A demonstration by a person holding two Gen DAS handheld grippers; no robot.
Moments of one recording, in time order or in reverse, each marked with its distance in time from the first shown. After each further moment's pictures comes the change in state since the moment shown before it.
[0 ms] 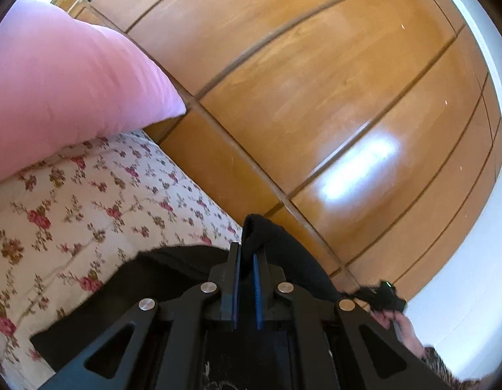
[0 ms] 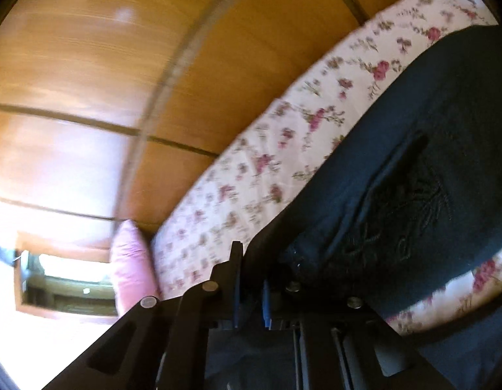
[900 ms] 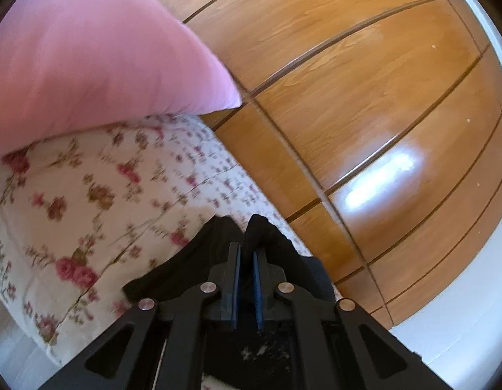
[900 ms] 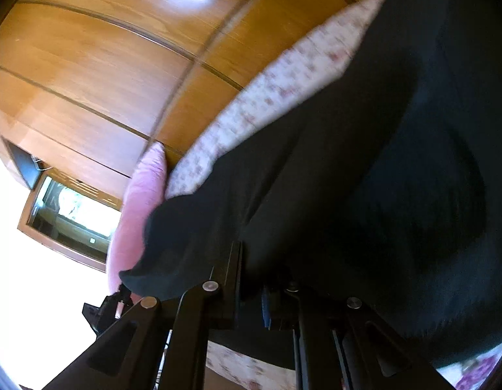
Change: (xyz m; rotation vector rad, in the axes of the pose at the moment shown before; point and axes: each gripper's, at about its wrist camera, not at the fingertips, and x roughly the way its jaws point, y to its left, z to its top) left arm -0.053 0.076 -0.043 -0.101 0.012 0.107; right arm -0.029 -0.093 -0.197 -0.224 0.005 0.056
